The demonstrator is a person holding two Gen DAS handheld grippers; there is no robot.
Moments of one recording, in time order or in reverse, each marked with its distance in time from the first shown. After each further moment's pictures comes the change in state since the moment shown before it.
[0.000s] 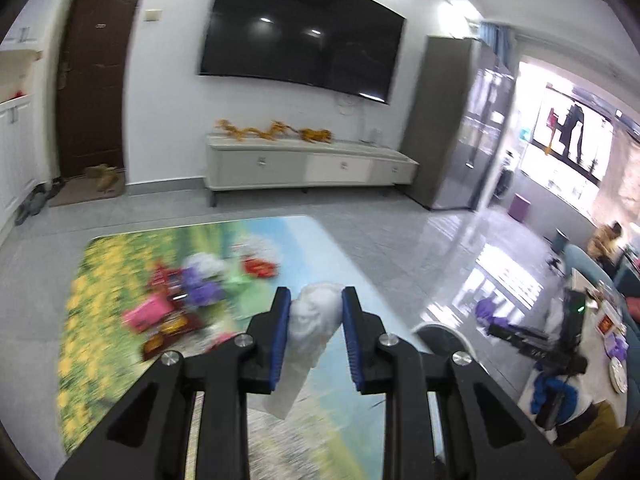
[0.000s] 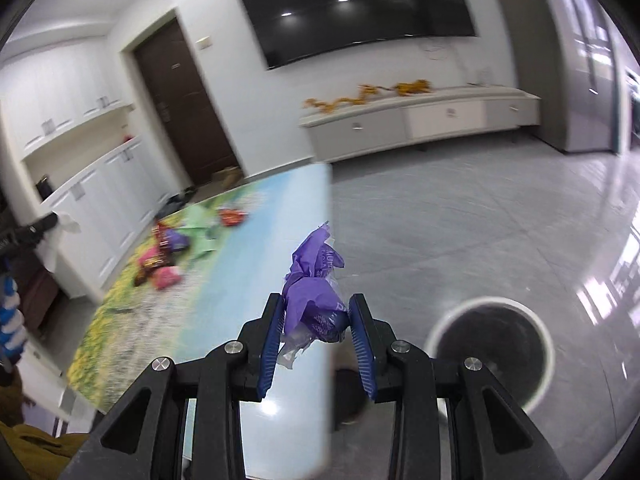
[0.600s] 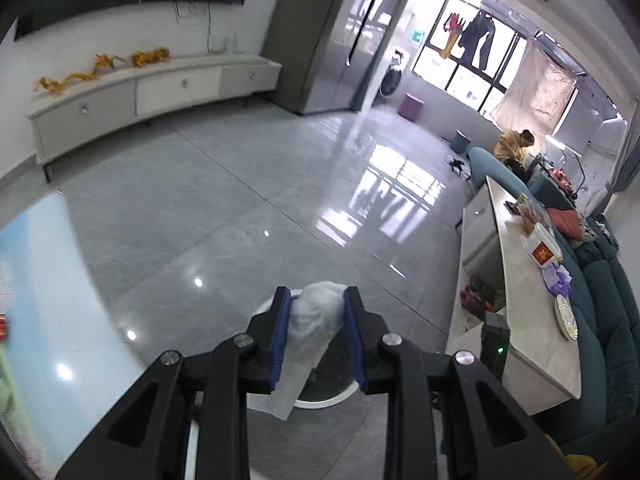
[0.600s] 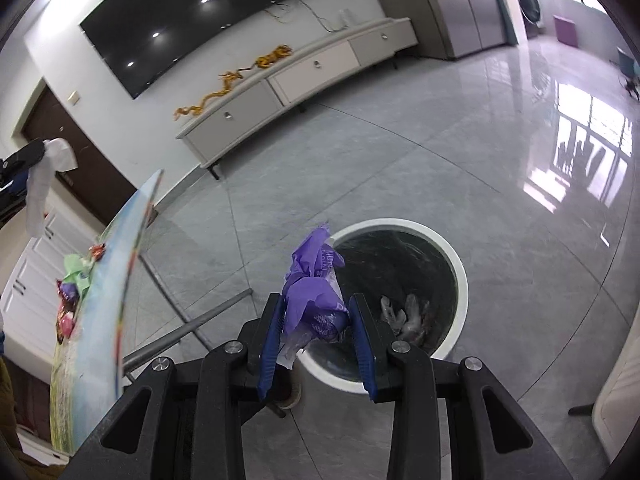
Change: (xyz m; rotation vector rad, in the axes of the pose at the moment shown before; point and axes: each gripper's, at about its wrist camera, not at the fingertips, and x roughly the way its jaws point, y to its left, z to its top) left arm 0.261 -0.253 0.019 0.175 0.358 -0.403; right arm 0.005 -0.190 -0.060 0.383 0.065 -0.189
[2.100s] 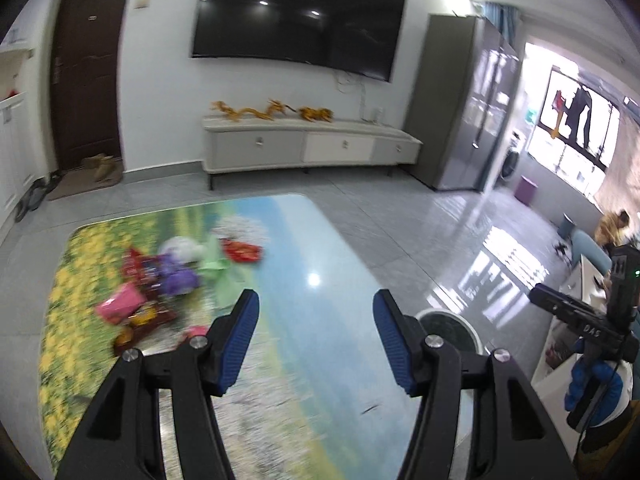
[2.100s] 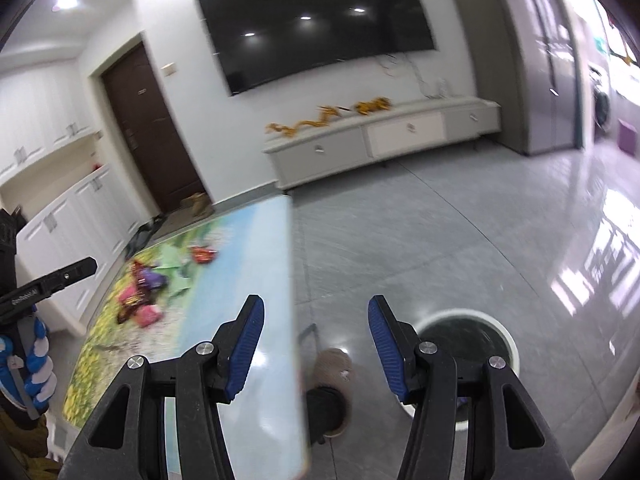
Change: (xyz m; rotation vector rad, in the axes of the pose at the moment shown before) left arm -0.281 0.130 -0.165 -0.216 -0.317 0.471; right arm -0.094 0.210 0.010 -0.351 -0.143 0.126
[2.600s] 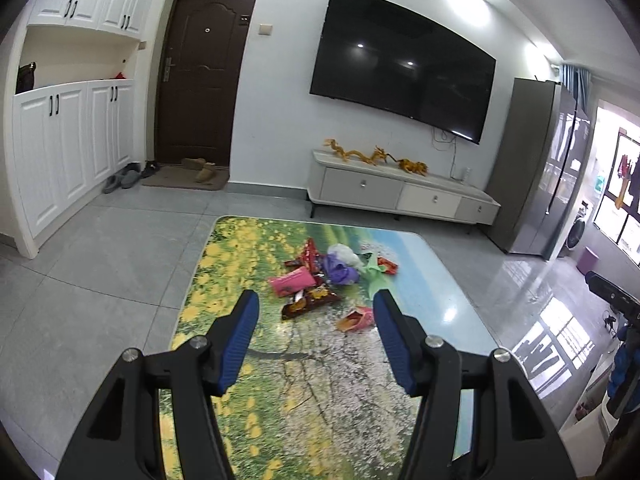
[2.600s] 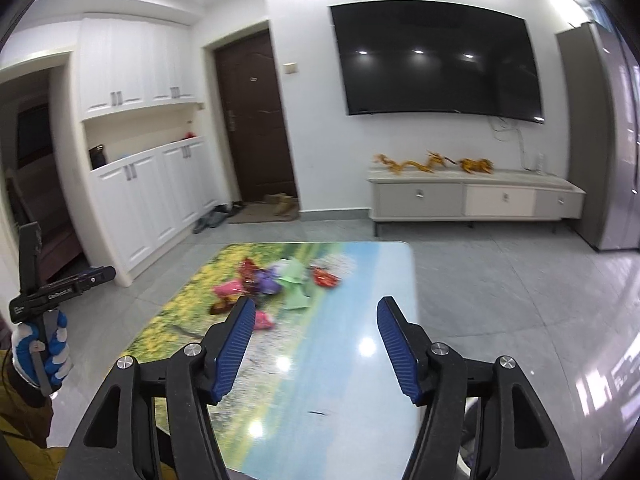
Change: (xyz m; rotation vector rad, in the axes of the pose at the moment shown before) left arm -0.149 0.119 -0.059 -0.179 -0.161 0.263; right arm -0.031 0.144 0.015 -0.295 -0.076 0.230
